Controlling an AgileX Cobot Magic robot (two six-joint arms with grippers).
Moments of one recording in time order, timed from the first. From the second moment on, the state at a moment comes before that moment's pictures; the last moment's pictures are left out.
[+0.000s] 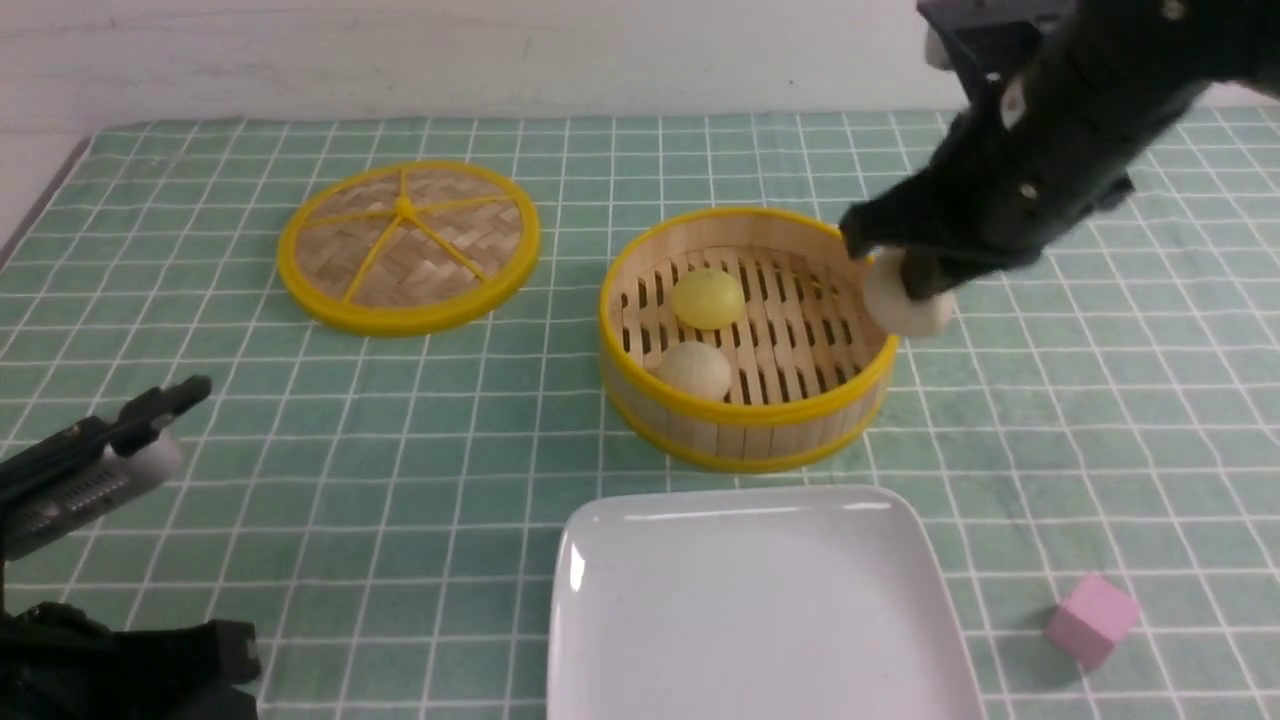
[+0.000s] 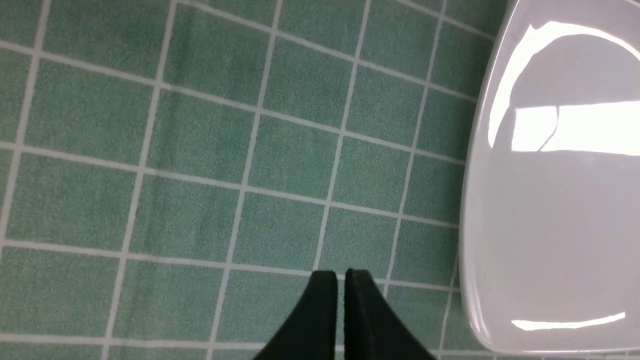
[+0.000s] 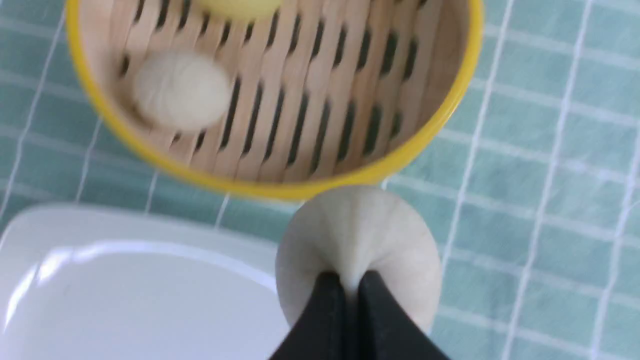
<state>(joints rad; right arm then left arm) 0.50 1.64 -1.41 0.05 0.94 0.23 -0.02 0.82 -0.54 -0.42 0.92 -0.10</state>
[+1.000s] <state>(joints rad) 0.63 1.07 -1.01 -0.14 1.11 0.21 -0.04 1.09 -0.88 -0.53 0.92 0.10</state>
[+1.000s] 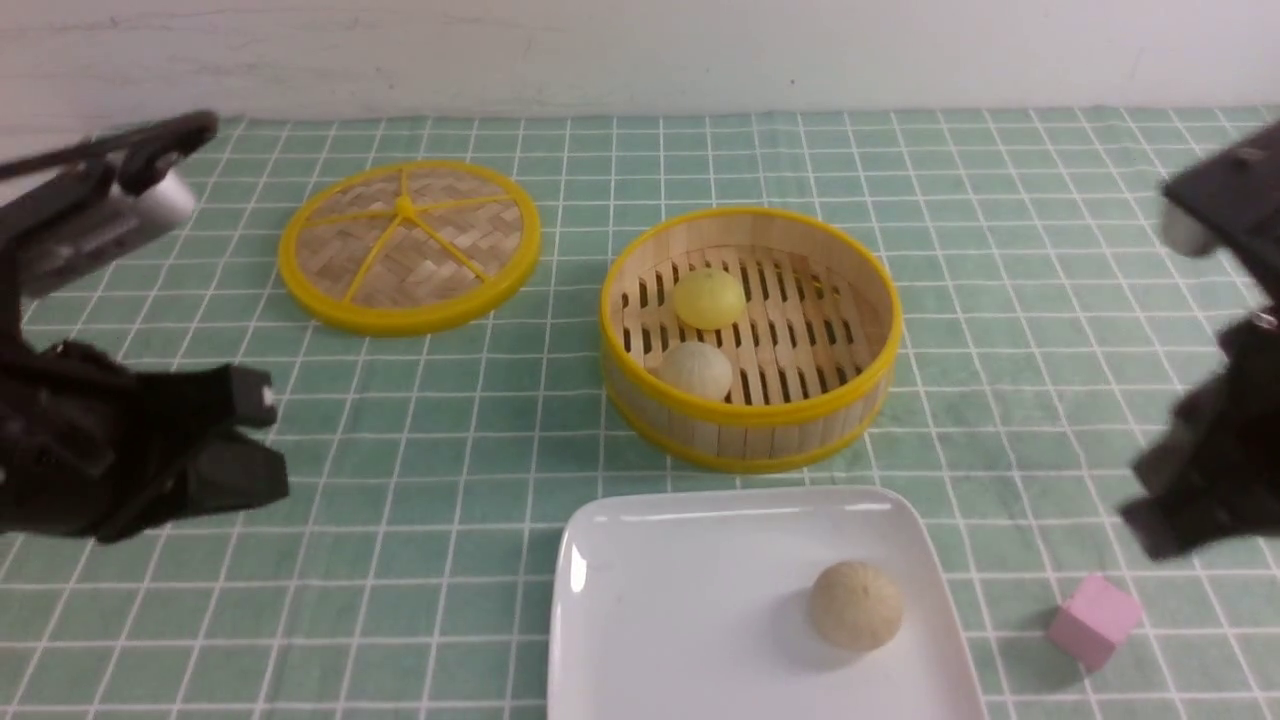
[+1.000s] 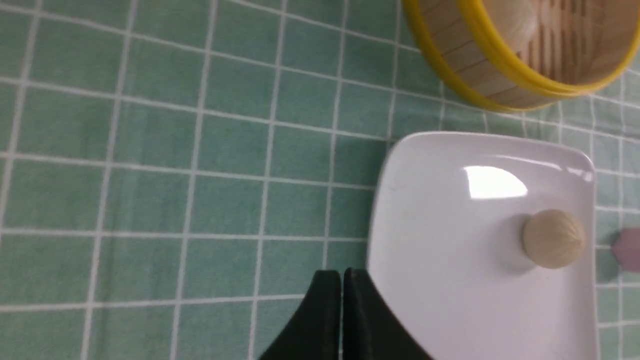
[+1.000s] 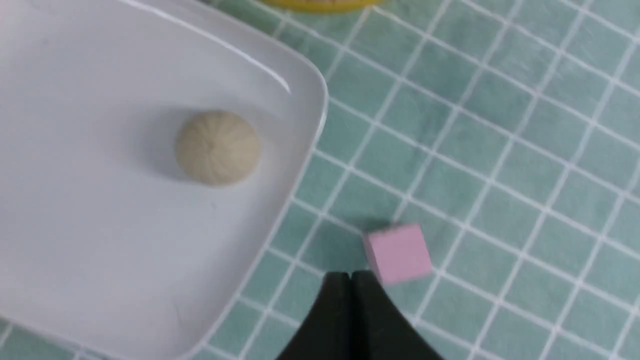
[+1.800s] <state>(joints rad) 0.63 0.83 -0.72 -0.14 1.04 0.31 -0.61 2.05 -1.85 -0.07 0.94 -0.09</state>
